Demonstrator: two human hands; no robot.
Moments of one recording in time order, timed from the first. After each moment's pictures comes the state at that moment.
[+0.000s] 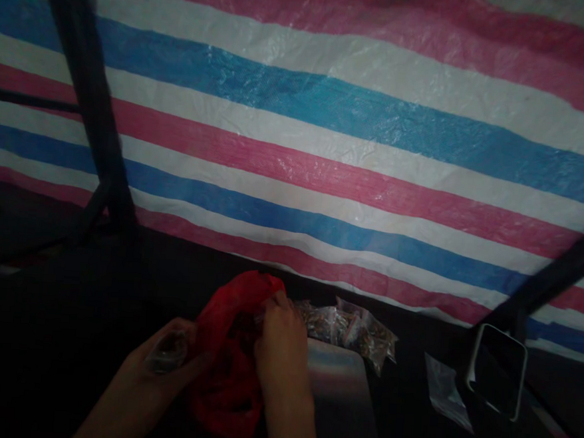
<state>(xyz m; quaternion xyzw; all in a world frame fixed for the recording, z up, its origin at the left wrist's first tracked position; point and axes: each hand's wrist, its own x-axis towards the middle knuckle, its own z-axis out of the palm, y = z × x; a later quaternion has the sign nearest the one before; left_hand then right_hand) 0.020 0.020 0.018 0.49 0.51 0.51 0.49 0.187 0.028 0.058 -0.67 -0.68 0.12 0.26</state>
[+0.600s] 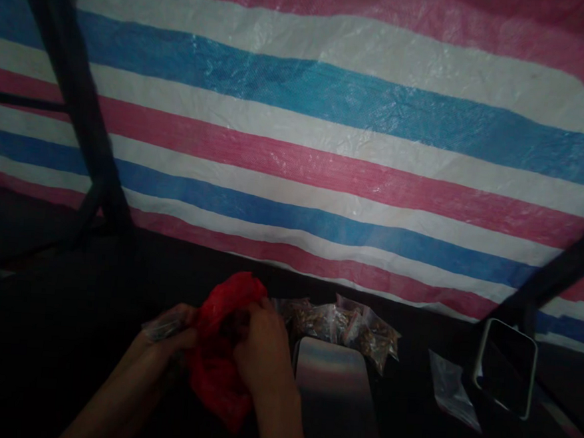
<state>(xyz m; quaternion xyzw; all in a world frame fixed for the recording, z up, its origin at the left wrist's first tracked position) 0.027 0.040 0.016 0.38 0.46 0.53 0.61 0.183 0.039 0.030 -0.63 -0.67 0.22 0.33</state>
